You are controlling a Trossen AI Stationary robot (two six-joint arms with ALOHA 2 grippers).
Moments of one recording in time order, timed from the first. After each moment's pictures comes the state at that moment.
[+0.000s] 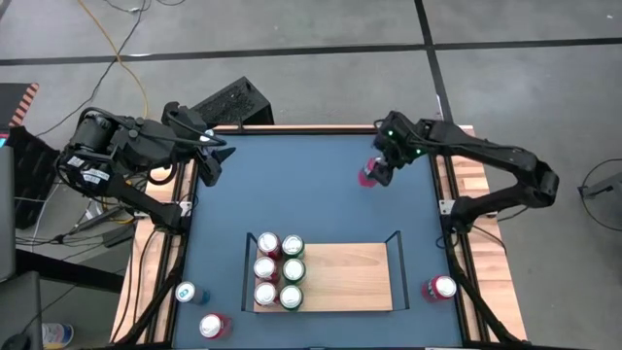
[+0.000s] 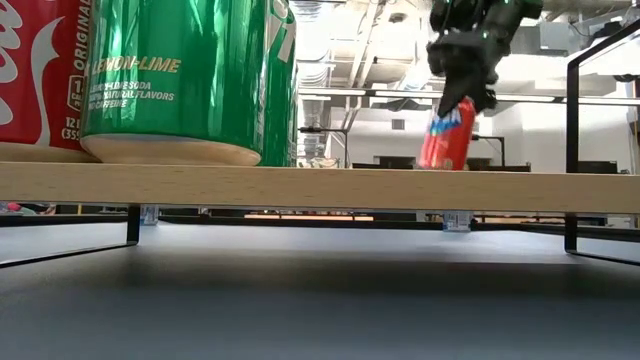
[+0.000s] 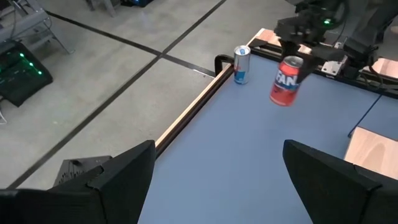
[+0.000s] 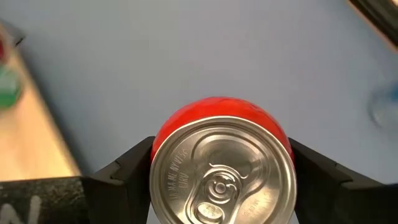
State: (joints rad) left arm -0.17 1.31 2.09 -1.40 -0.74 -0.37; right arm -0.49 1.27 1.14 -0.92 -0.14 0.16
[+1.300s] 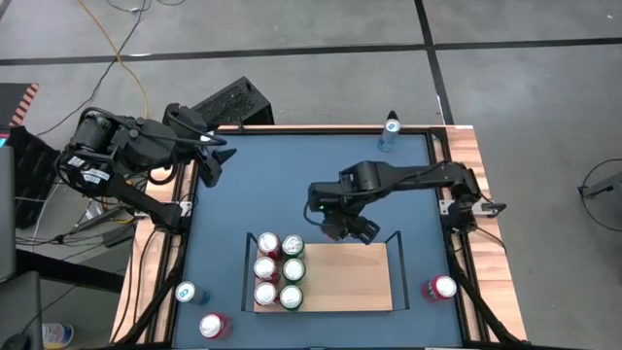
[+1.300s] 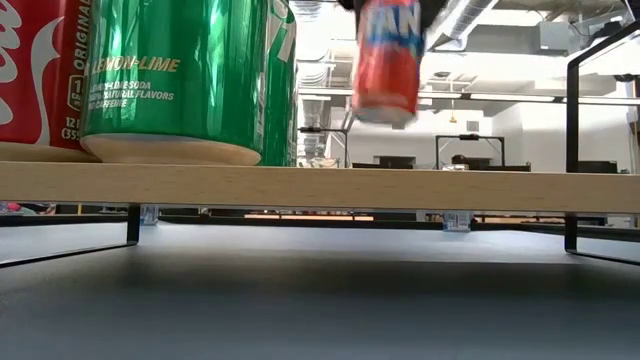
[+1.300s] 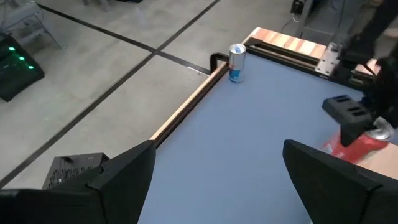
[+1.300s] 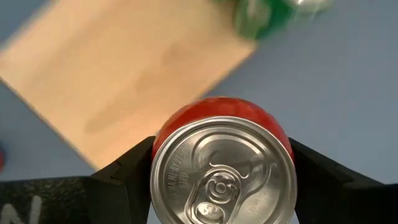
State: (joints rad) left arm -0.17 1.31 2.09 -1.40 -0.72 -0.40; right arm 0.11 1.94 2.09 -1.48 -0.08 -0.76
